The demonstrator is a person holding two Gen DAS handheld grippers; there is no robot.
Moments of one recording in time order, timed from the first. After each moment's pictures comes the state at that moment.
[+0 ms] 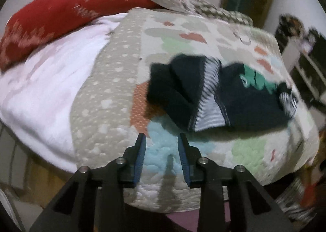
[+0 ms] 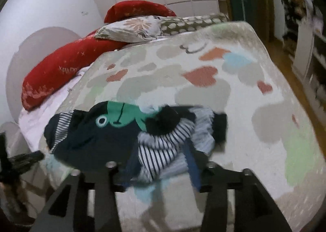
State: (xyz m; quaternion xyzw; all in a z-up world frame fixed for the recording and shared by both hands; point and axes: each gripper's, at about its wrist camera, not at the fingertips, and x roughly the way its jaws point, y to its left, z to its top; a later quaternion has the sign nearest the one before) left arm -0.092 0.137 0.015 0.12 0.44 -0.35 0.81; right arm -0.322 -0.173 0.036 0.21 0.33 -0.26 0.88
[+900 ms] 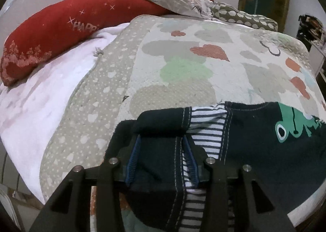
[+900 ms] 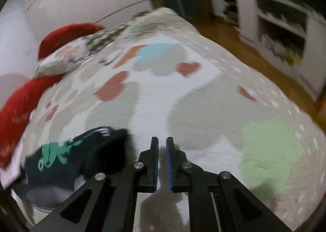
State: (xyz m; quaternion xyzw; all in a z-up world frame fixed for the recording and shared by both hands) left arm -0.042 0.019 -0.012 0.16 0.41 -0.29 0.85; right arm -0.397 -0.276 -0.019 0.35 0.27 -0.43 0.79
